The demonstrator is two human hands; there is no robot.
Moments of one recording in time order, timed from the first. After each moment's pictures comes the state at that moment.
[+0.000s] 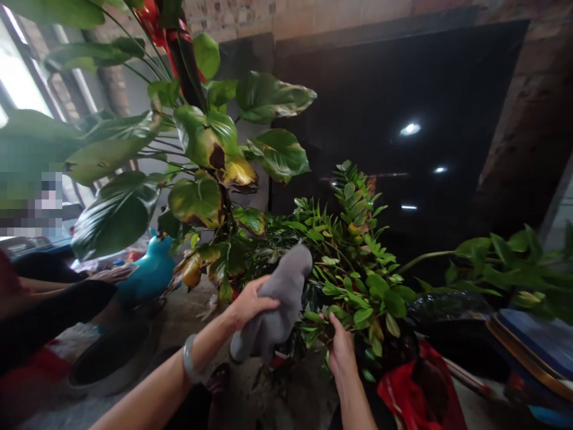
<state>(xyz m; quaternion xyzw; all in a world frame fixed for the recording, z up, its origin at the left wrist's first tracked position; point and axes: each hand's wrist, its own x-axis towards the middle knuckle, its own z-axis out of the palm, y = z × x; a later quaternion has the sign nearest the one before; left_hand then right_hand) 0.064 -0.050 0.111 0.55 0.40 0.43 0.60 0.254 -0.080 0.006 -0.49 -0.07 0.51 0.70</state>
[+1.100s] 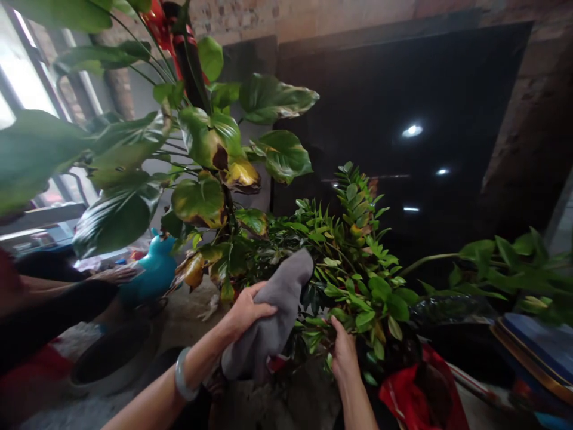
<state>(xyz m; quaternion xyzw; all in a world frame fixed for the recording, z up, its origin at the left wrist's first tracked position) 0.056 -0.062 0.103 0.56 0.41 0.45 0.56 0.253 -0.083 0.011 -0.51 -0.05 0.50 0.70</state>
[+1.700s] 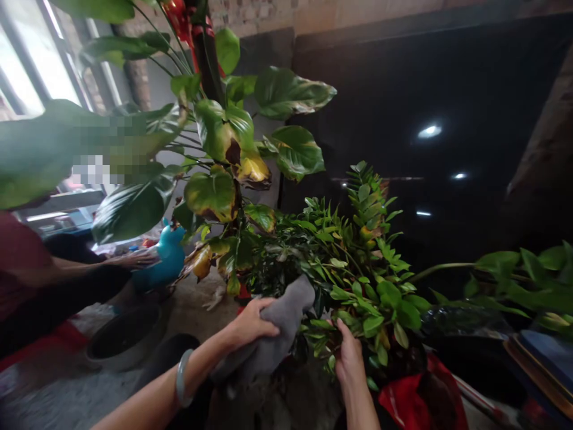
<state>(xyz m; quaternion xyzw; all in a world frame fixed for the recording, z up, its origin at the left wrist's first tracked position) 0.052 -0.066 0.084 0.59 0.44 0.35 0.58 0.262 -0.084 0.000 -0.49 -0.06 0.51 0.70</state>
